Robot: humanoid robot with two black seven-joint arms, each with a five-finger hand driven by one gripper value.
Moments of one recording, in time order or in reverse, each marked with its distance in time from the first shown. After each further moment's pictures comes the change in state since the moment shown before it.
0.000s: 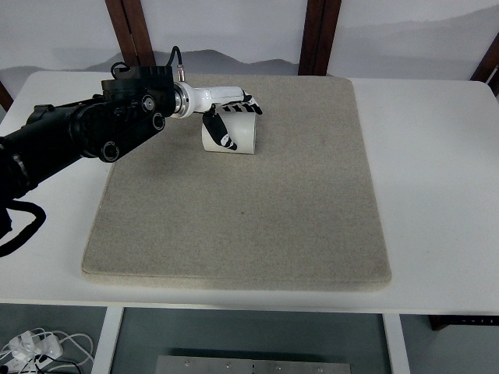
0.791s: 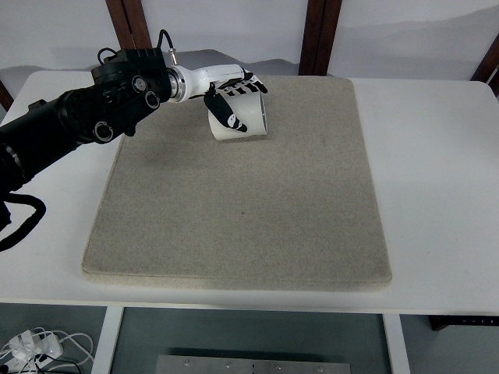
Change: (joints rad) left arm -0.028 0.012 -0.073 0.019 -0.217 -0.010 -0.003; right arm 0.000 0.000 0.000 0.000 0.000 0.000 0.000
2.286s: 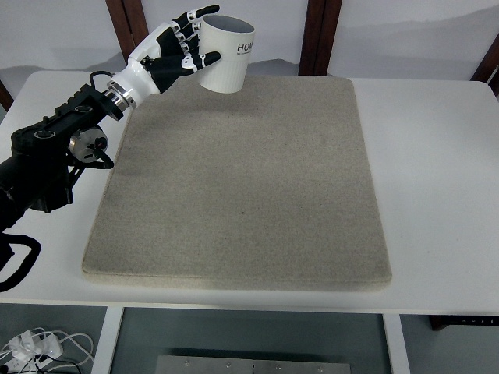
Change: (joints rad) left arm 0.208 0.004 -0.168 0.228 -0.726 -0.286 -0.506; right arm 0.000 0.000 0.001 0.000 0.000 0.000 0.000
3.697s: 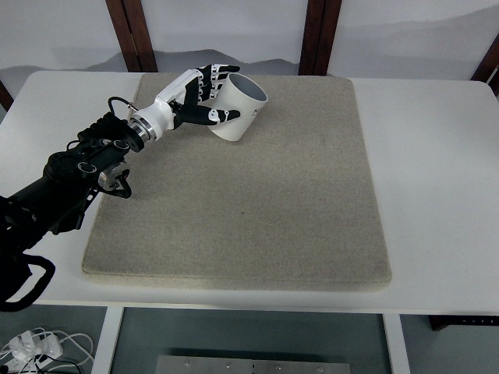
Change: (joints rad) left arm 0.060 -0.076 0.063 0.011 0.255 0.308 0.000; right arm 0.000 0.000 -0.001 0.000 0.000 0.000 0.000
